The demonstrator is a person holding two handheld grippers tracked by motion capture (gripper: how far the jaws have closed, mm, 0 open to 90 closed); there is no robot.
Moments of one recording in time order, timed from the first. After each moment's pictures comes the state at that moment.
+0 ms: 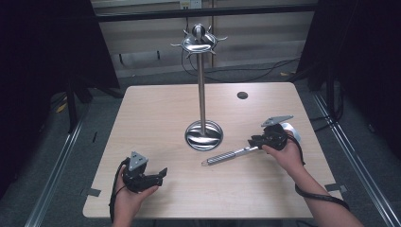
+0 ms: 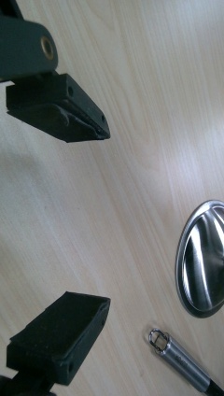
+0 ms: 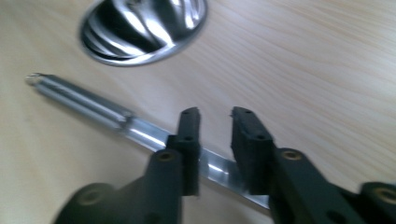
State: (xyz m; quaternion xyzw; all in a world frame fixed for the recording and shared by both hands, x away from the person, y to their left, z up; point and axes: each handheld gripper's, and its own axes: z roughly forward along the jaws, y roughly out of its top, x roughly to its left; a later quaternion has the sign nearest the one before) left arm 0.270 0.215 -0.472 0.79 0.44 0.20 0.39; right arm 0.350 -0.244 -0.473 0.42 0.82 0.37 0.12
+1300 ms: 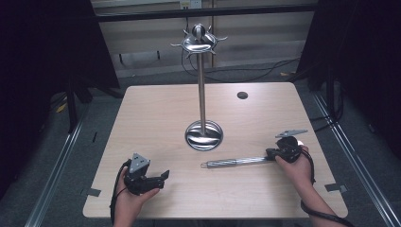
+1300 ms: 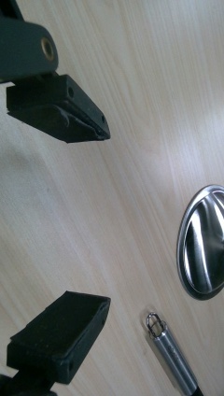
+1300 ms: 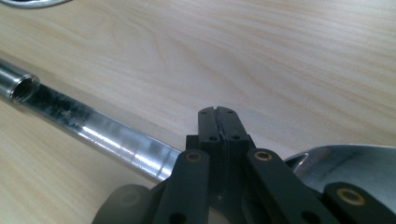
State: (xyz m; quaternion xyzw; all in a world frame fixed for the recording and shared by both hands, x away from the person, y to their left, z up) left arm 0.265 0.211 -0.473 0.79 0.43 0.18 0.40; right arm 0.309 -0.274 -0.494 0.52 0.78 0.31 0.14
